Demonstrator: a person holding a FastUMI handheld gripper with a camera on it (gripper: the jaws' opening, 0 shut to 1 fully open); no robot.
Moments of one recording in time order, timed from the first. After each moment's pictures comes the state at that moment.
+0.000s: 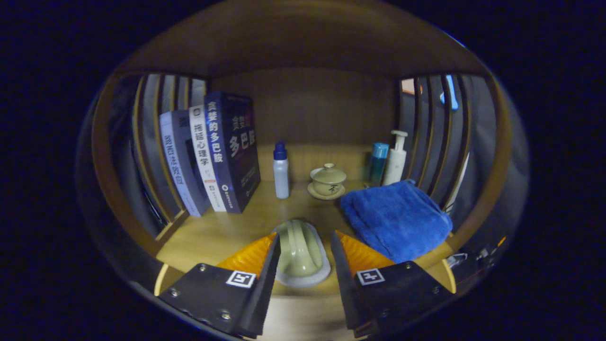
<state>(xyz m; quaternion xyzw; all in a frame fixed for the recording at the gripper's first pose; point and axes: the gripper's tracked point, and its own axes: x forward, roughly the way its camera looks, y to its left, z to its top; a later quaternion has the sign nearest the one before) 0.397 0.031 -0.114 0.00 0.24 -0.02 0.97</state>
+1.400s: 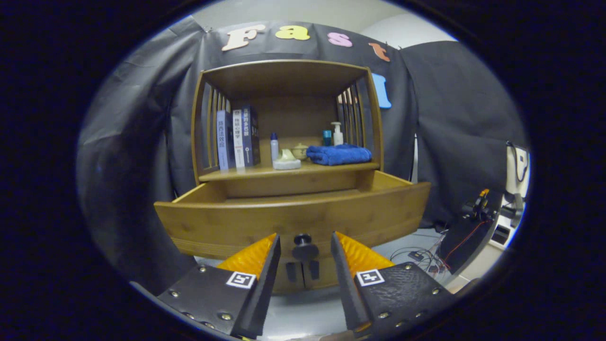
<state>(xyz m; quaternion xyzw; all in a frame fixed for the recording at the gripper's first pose) 0.080 0.025 -0.213 0.06 0.14 -0.07 0.99</state>
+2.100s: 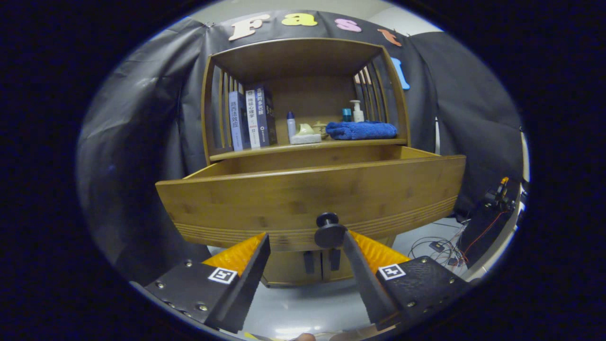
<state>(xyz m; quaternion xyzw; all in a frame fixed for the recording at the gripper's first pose) 0.111 0.053 -0.258 0.06 0.18 -0.02 0.98</state>
